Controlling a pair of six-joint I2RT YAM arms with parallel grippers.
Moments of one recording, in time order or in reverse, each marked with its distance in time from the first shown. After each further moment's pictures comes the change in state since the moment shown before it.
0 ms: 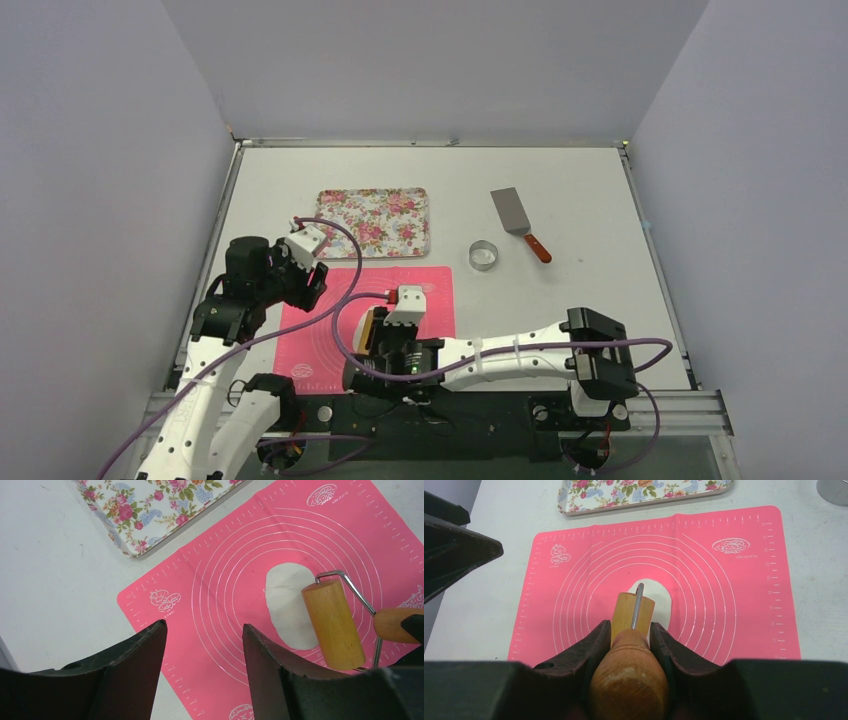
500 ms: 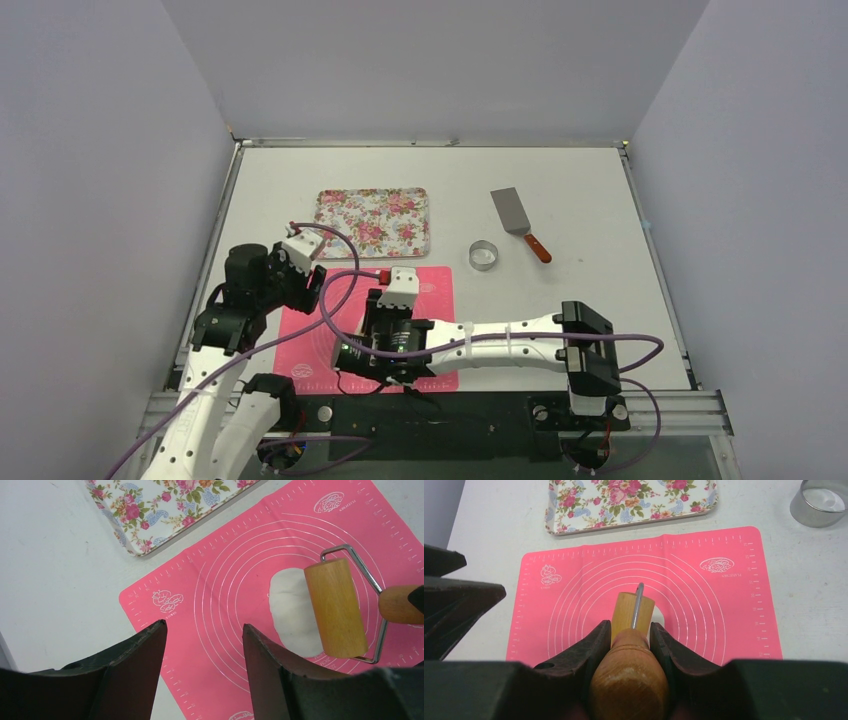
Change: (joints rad) left arm 0.001 -0.054 -0.053 0.041 -0.024 -0.027; right arm -0.066 0.064 0.192 -0.179 -0.017 0.011
